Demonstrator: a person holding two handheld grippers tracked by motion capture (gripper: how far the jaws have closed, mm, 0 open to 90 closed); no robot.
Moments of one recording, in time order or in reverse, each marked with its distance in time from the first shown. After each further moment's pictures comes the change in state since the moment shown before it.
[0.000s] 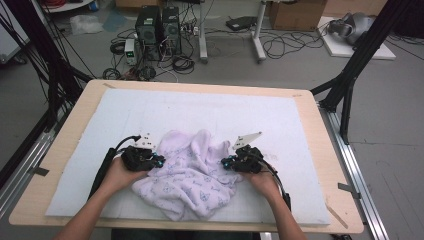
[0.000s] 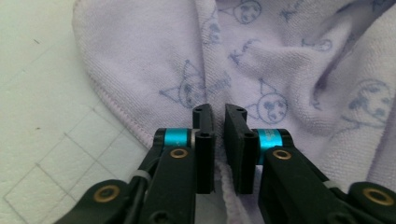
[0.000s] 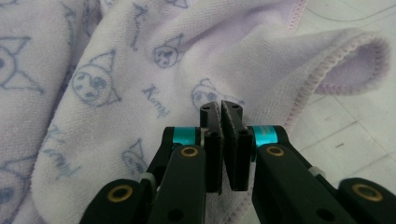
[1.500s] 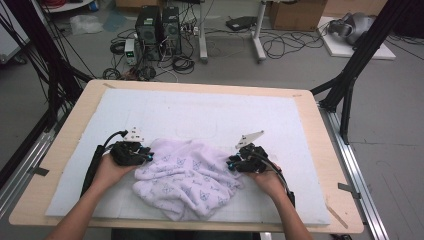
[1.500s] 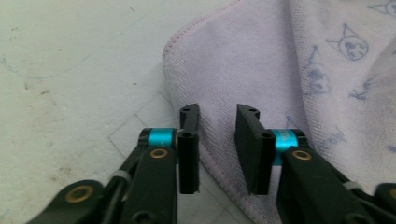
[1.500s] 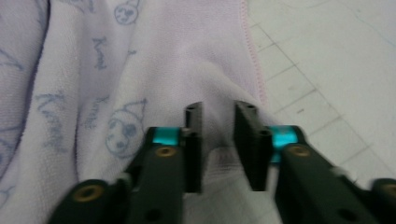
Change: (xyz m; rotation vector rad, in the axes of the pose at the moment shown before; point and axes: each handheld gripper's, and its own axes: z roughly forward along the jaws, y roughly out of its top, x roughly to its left) left arm 0.030 -0.014 -0.012 0.015 0.125 -0.091; right arm -0.005 -0.004 -0.013 0.058 -0.070 0.036
